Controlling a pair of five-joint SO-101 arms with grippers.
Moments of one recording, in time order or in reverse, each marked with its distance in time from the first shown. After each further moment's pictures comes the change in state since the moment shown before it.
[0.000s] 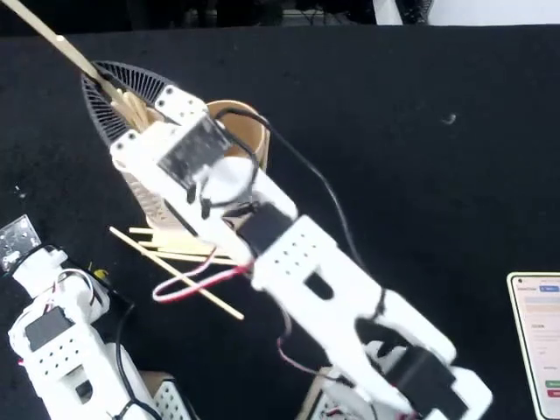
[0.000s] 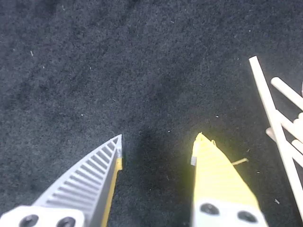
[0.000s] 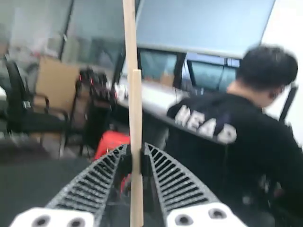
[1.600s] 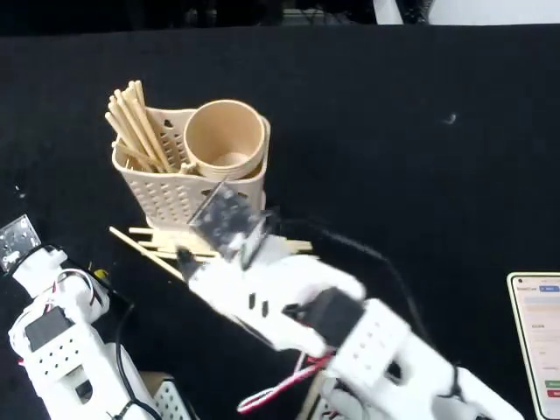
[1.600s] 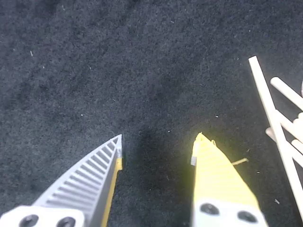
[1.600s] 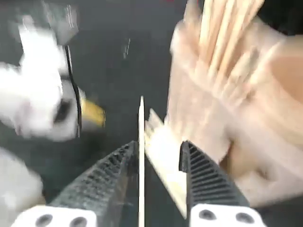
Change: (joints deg) left arm 0.0 0.0 0.0 0.0 0.0; right arm -6.9 -37.0 32.3 55.2 -10.8
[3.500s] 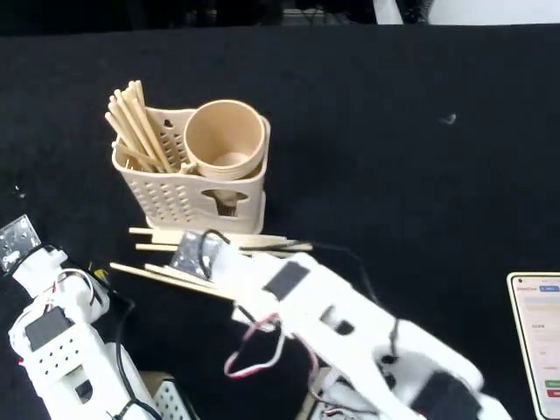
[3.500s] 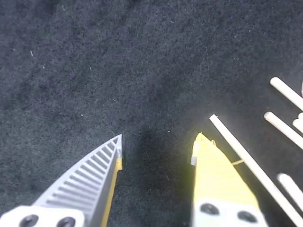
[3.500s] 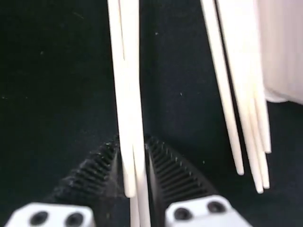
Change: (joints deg) left arm 0.0 0.0 0.0 0.0 0.0; right arm 6.9 22.4 7.7 5.0 20.5
